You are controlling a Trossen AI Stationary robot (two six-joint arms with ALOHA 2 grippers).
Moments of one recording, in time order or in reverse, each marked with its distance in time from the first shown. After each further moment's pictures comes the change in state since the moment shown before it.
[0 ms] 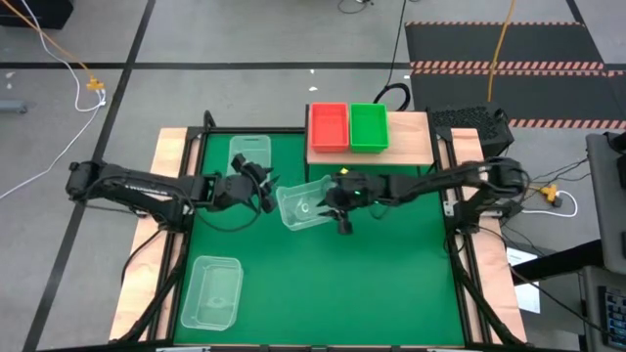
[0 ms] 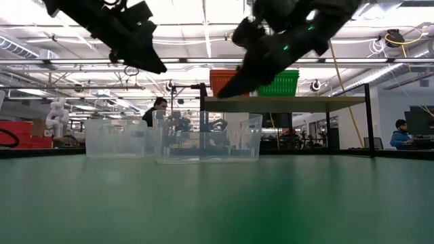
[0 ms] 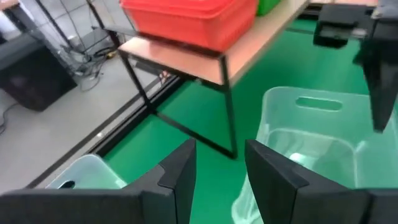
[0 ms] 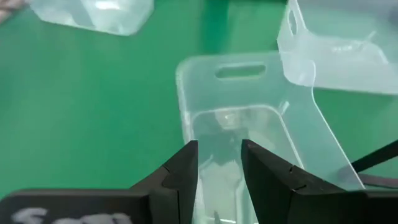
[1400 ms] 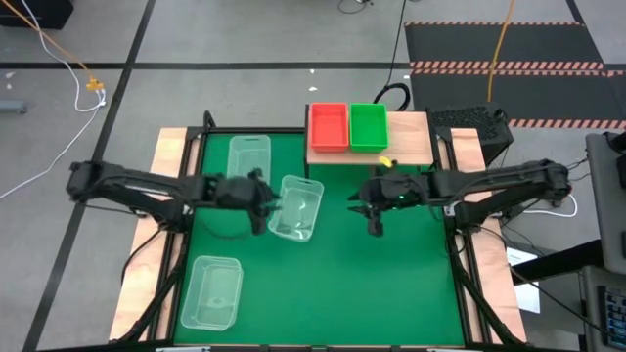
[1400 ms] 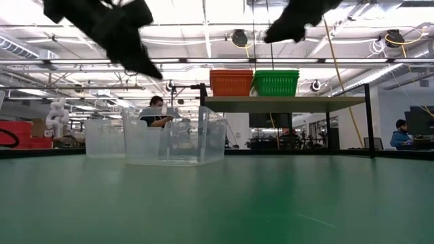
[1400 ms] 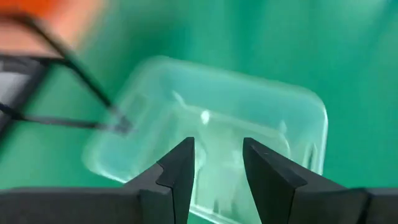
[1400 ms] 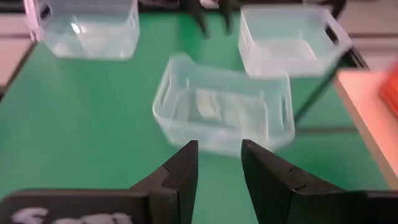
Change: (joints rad) left arm -0.010 0.024 0.000 -0.078 0.483 0.185; right arm 0.147 -0.433 0.053 -0.513 0.275 0.212
